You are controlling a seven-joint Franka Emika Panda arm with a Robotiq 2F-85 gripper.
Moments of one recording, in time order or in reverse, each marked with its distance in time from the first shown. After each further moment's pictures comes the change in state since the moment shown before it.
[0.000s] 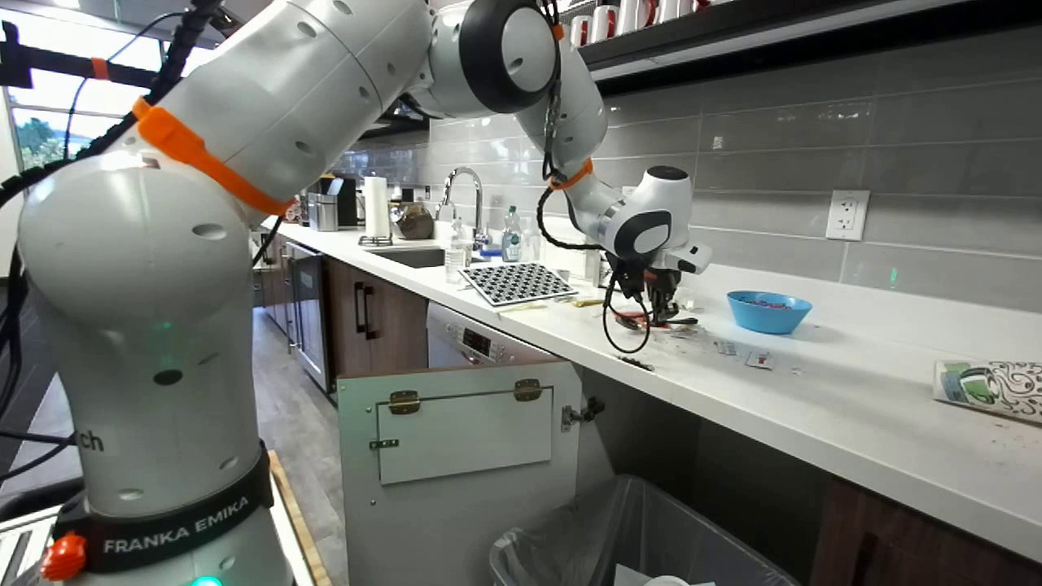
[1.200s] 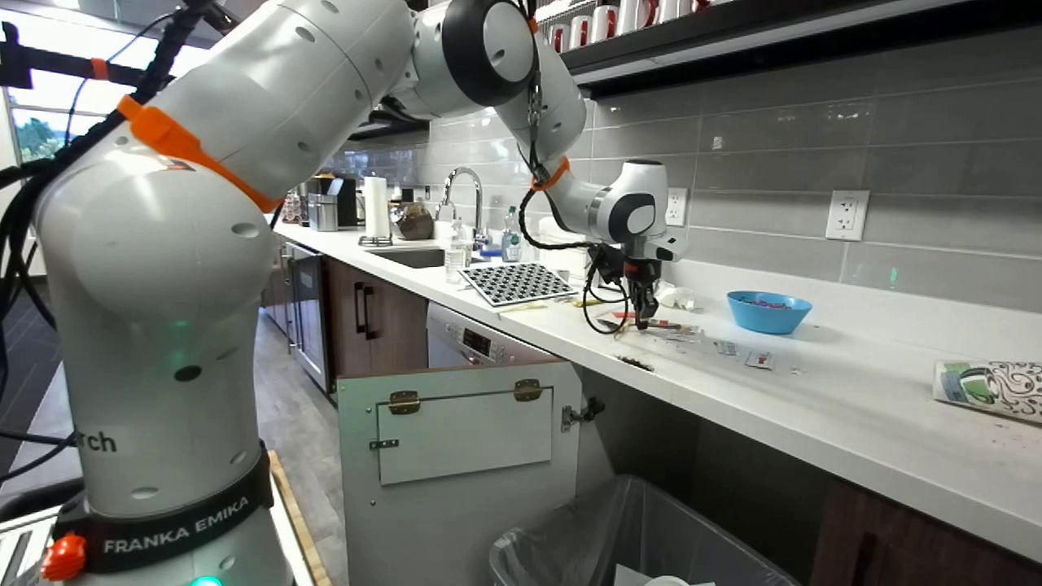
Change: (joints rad) arm 0.145 -0.015 -0.129 0.034 -0.158 -0.198 0.225
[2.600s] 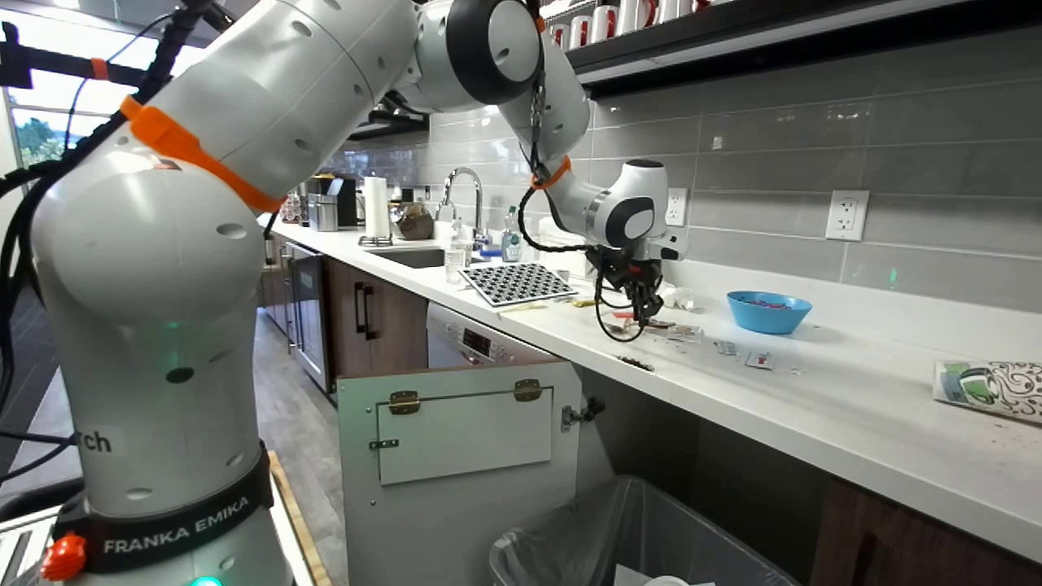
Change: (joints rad) arm -0.060 -0.015 0.079 -0.040 0.014 0.094 -0.224
